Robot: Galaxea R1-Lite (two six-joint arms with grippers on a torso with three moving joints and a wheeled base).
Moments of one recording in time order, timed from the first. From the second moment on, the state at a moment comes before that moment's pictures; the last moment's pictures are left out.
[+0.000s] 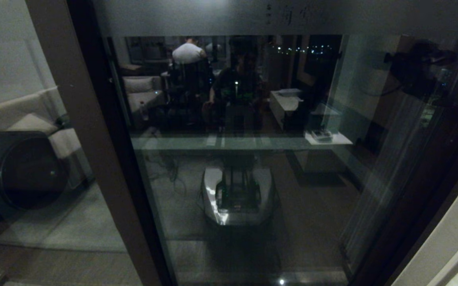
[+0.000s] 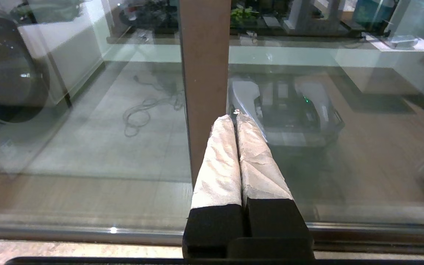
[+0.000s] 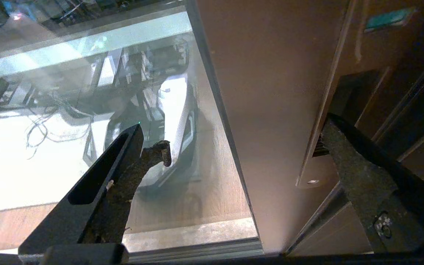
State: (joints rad) left arm 0.00 0.00 0.00 0.01 0.00 0.00; right arm -0.53 2.03 -1.85 0.17 0.50 -0.01
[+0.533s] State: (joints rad) left arm 0.00 0.00 0.00 0.01 0.00 0.00; right arm -0.50 2.02 -1.84 0.16 0.50 -0.01
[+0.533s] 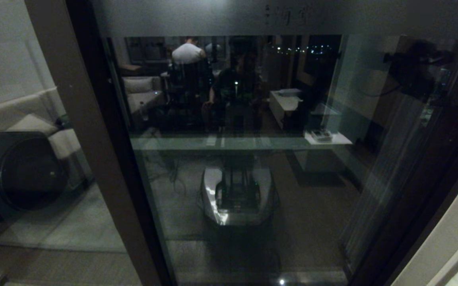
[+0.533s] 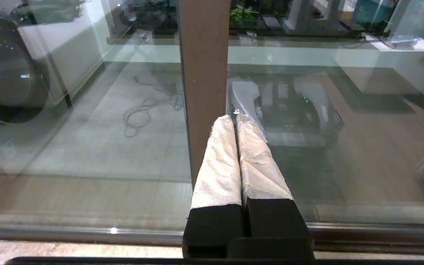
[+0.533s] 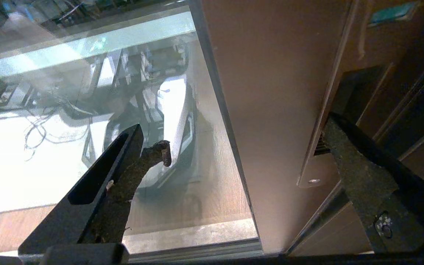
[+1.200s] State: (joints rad) left arm 0.00 0.00 0.00 0.01 0.00 0.00; right arm -0.47 2.00 -1.80 0.17 0.51 -0.01
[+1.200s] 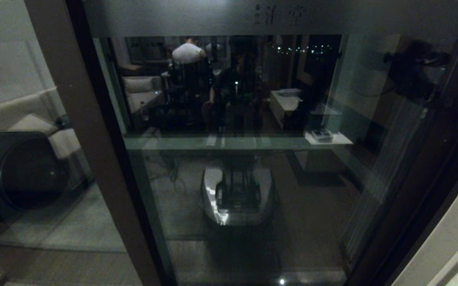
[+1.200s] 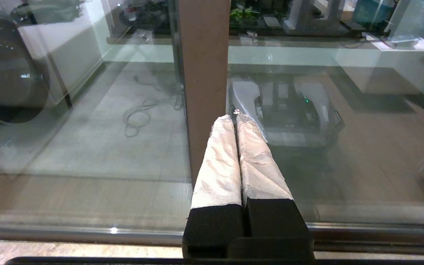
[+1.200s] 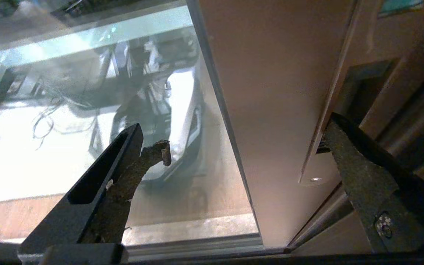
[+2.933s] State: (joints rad) left arm 0.00 0.00 0.00 0.01 0.00 0.00; right arm -0.41 1.95 -1.73 0.17 0.51 -0.01
